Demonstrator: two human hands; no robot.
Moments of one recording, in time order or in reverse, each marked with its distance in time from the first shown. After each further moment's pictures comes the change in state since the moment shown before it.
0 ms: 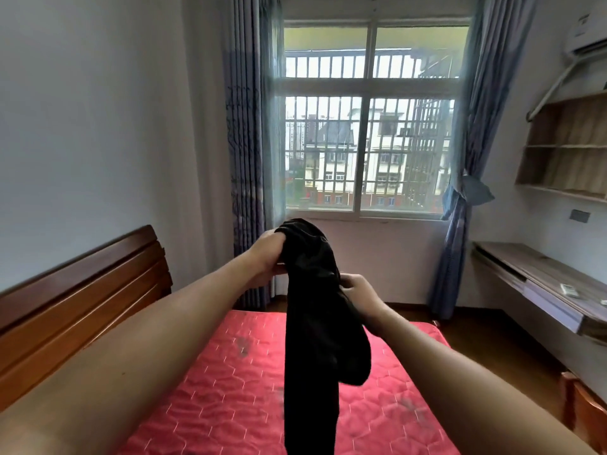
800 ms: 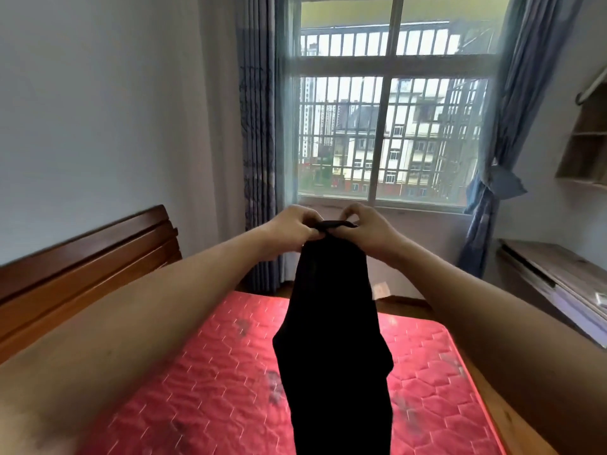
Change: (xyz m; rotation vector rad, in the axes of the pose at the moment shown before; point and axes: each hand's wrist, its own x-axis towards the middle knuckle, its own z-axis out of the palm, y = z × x) left_hand 0.027 0.016 0.116 0.548 -0.103 0.178; right_hand 0.060 -0.028 -0.138 -0.206 -0.072 -0.271
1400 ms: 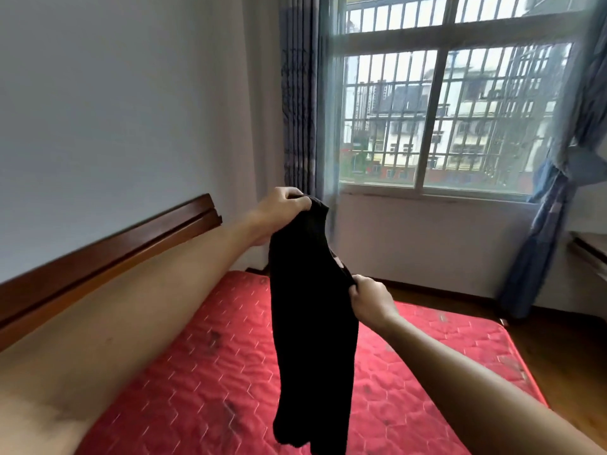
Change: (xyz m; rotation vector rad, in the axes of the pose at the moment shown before) left_hand -0.030 -0.062 -0.119 -0.018 0.323 -0.163; right_hand -0.008 0.067 0.195 -0.300 -0.034 0.165
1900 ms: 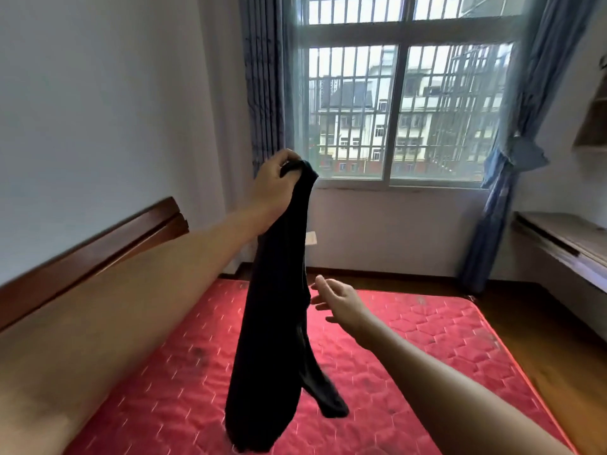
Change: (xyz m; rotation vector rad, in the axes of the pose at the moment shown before) left_hand 0.051 -0.034 -0.069 -0.168 0.095 0.408; right_hand 0.006 -0.097 0.085 0.669 -0.072 0.161
